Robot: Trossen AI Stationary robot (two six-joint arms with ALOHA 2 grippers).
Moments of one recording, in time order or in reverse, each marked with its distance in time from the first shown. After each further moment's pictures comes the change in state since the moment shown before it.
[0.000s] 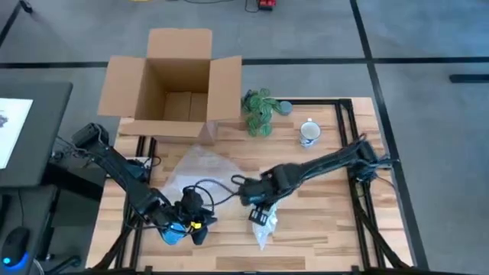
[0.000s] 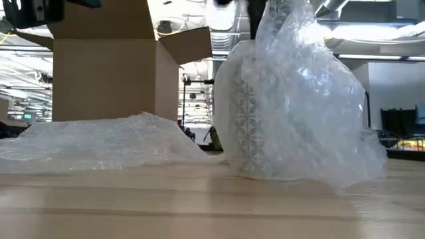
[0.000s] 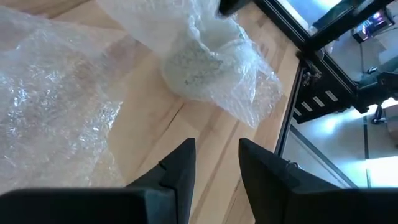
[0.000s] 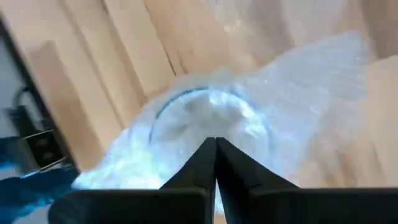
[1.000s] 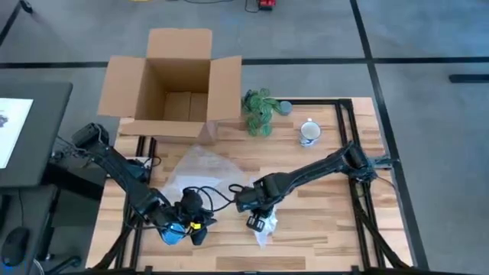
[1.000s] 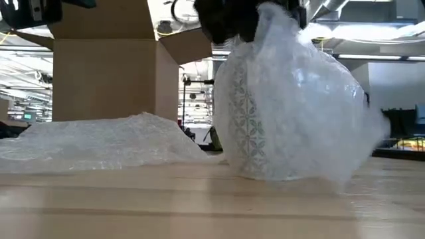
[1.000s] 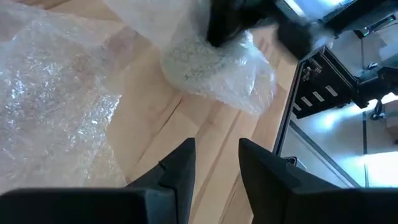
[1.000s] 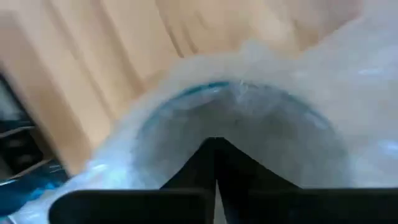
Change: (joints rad) left arm 0.000 0.000 0.000 -0.004 0.018 -0.007; right arm -0.008 0.088 -0.056 0.099 -0.092 0.021
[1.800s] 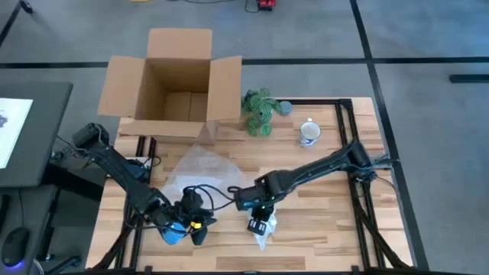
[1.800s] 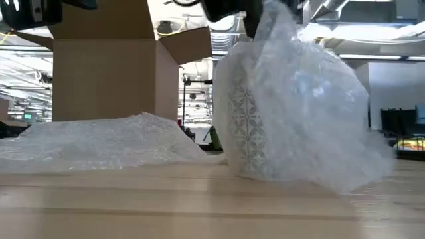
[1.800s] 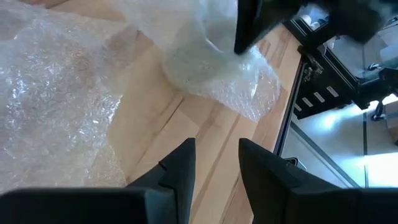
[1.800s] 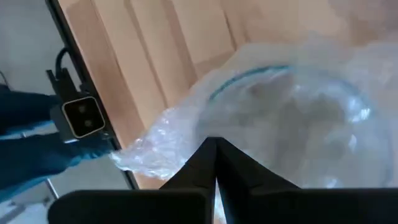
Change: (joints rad) left arm 0.005 0.000 0.000 -0.005 0.005 -0.005; right arm 0.001 0.043 0.012 0.024 -0.143 -0.056
